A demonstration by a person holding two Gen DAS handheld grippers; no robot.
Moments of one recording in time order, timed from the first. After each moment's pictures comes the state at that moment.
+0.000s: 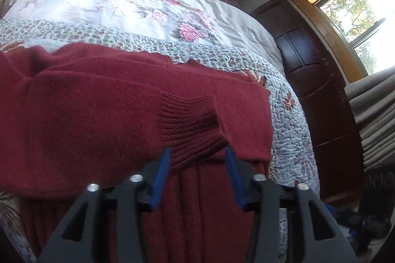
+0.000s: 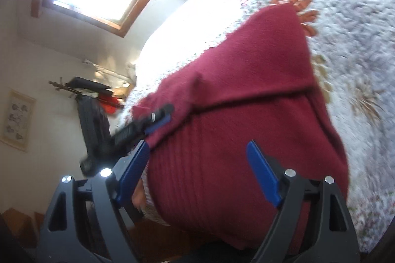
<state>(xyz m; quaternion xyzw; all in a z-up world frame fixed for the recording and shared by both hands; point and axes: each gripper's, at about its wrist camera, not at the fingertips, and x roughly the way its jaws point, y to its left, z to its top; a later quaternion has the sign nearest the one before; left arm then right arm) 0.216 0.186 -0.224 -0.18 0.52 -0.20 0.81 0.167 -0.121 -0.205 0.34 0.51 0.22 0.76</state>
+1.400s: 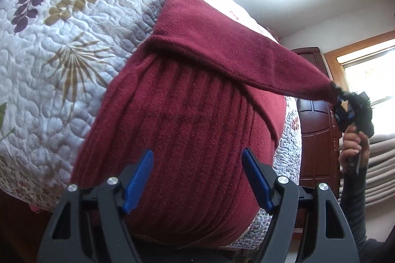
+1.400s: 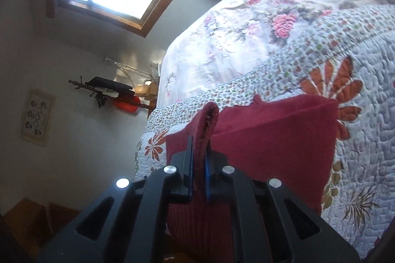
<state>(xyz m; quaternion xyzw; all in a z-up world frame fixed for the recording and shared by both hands) 0.090 0.293 -0.249 -0.35 0.53 -0.07 0.77 0.327 -0.177 -0.158 0.35 0.51 0.27 0.74</state>
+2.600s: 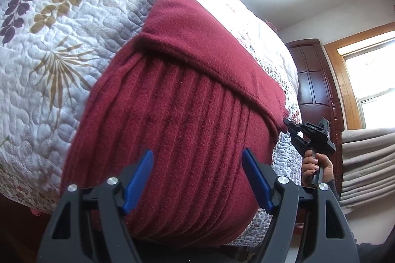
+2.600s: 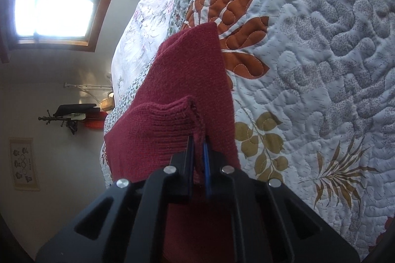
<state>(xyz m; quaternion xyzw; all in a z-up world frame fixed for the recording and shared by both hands) 0.102 0.286 -0.244 -0.33 0.54 -0.08 0.77 0.289 -0.220 -0.327 0.40 0.58 0.15 0.69</state>
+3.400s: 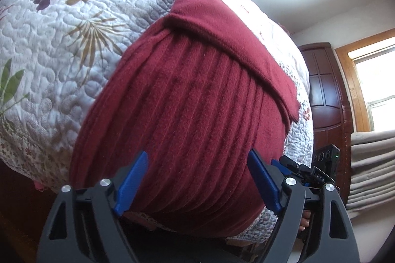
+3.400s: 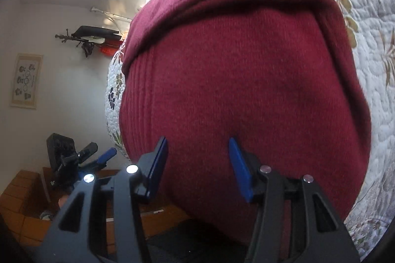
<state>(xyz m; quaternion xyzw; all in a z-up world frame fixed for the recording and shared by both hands) 0.051 0.285 -0.251 -0.32 0.55 -0.04 0.77 0.143 -0.119 -0.325 0.29 0.61 0.31 0.67</state>
